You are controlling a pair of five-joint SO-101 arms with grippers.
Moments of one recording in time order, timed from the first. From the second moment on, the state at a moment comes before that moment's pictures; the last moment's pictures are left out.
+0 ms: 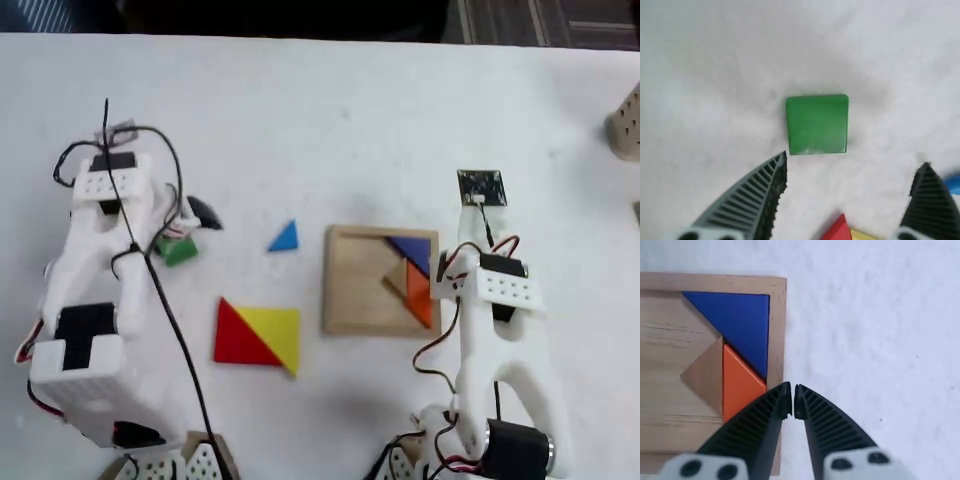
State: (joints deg) left arm -12.7 12.7 11.9 72.8 20.1; right arm 8.0 -21.4 53.5 44.9 13.5
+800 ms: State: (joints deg) left arm -13.6 19.3 15.2 63.6 17.0; right arm 8.0 -21.4 53.5 44.9 13.5
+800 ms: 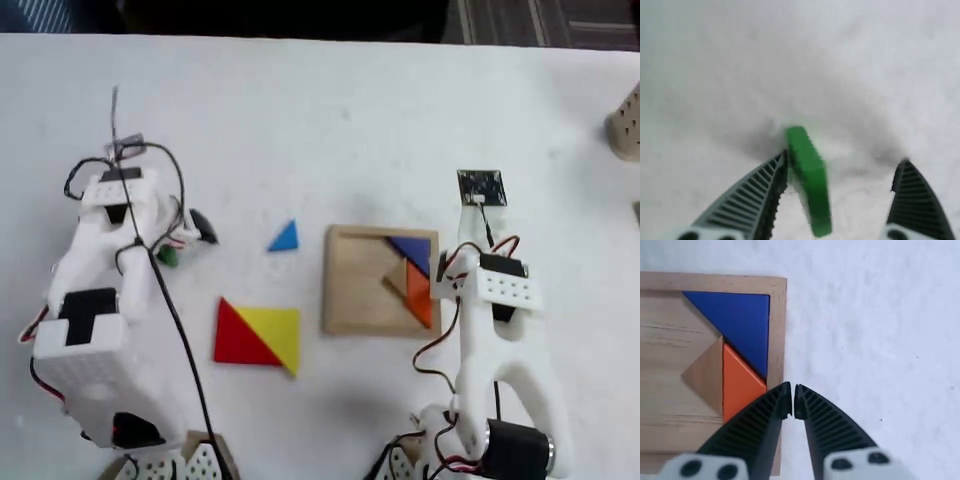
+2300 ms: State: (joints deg) left arm -12.5 16.0 7.5 74.3 5.0; right arm 8.0 -21.4 53.5 44.9 13.5
